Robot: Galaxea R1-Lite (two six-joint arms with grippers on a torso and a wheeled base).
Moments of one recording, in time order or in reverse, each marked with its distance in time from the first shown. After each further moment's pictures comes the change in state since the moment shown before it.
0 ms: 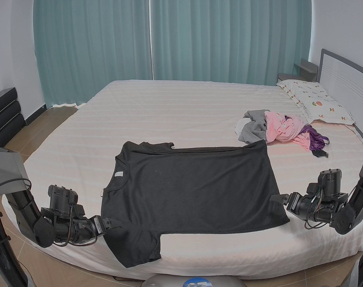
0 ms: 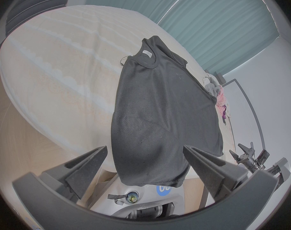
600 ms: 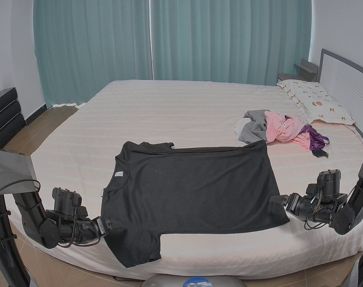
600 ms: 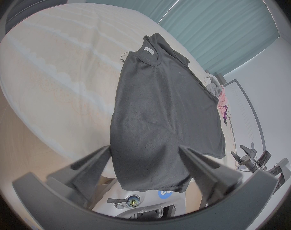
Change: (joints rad) left arm -0.004 0.086 -0.008 -0.080 -0.004 -0.005; right arm 0.004 0.009 0.000 0.000 0.001 0.001
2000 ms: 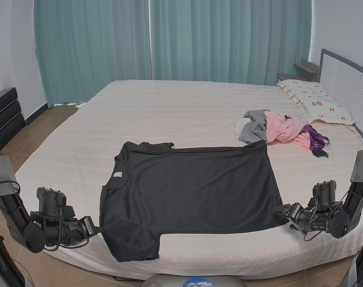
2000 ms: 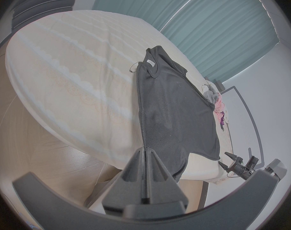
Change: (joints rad) left arm 0.052 -0.157 0.109 0.007 0.003 -0.011; right arm -0.036 0.108 0.035 0.006 -0.086 0.179
